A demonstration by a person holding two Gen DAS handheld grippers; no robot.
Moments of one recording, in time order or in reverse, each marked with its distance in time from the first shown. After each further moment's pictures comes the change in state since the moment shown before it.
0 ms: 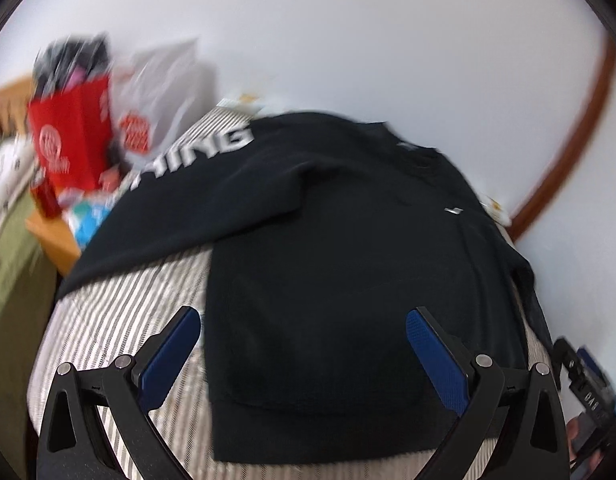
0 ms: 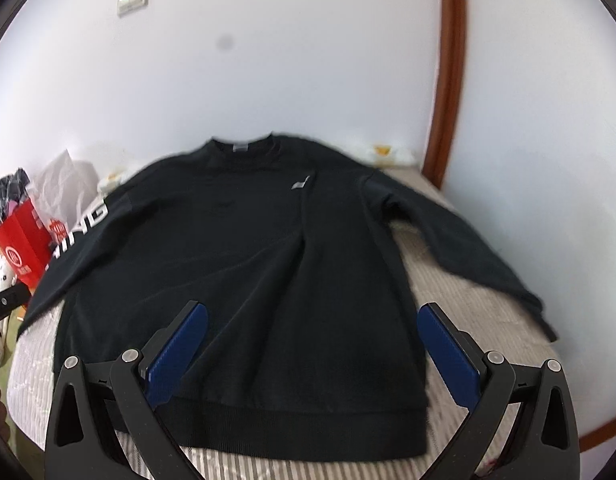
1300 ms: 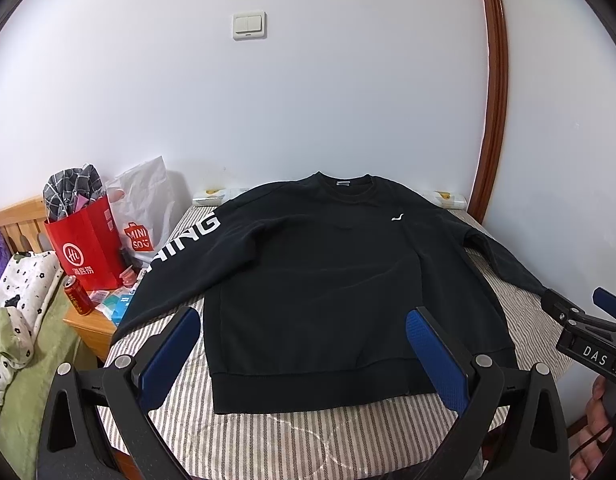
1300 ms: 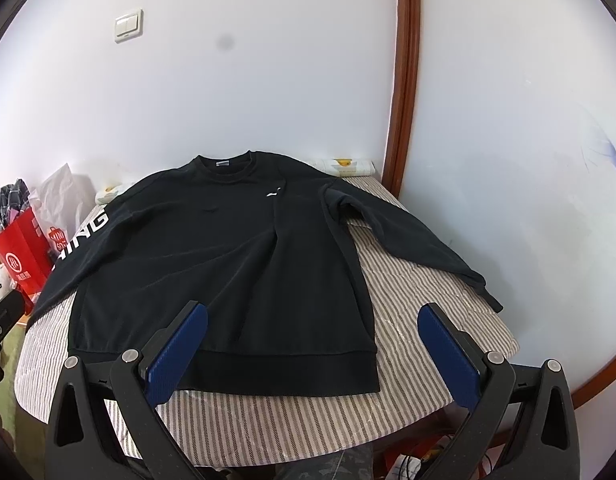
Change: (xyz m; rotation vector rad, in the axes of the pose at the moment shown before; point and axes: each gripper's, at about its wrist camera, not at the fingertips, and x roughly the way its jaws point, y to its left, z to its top) left arm -0.137 -0.109 -0.073 0.356 -0.267 0.048; right arm -0.127 -0.020 -0.037 0.043 -0.091 -0.091
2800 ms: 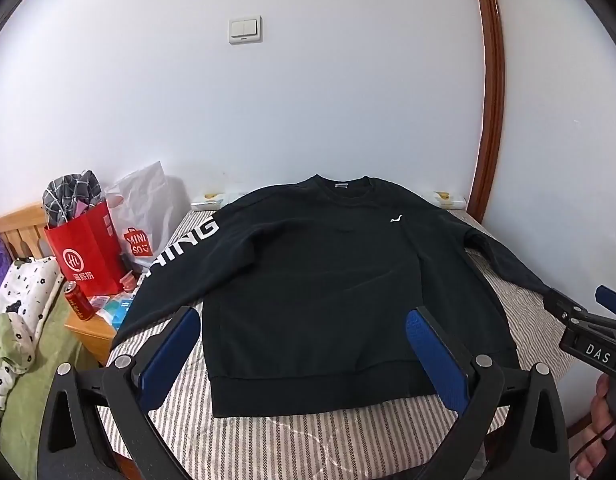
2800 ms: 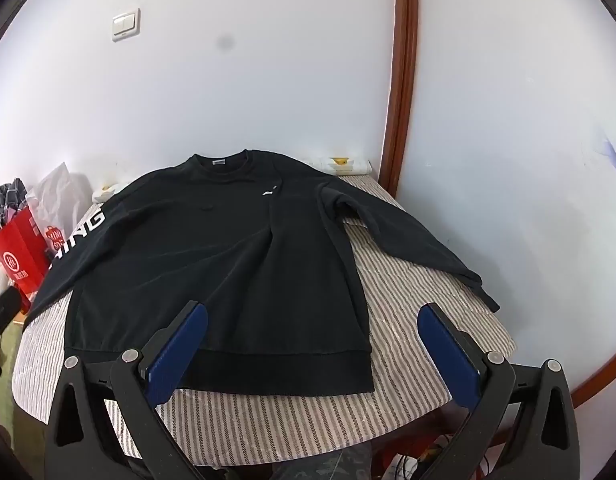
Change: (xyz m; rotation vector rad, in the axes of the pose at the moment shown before) left arm 0.003 -0.004 0.011 0.018 -0.001 0.006; right arm 0.004 -0.011 0.003 0.015 0.021 0.012
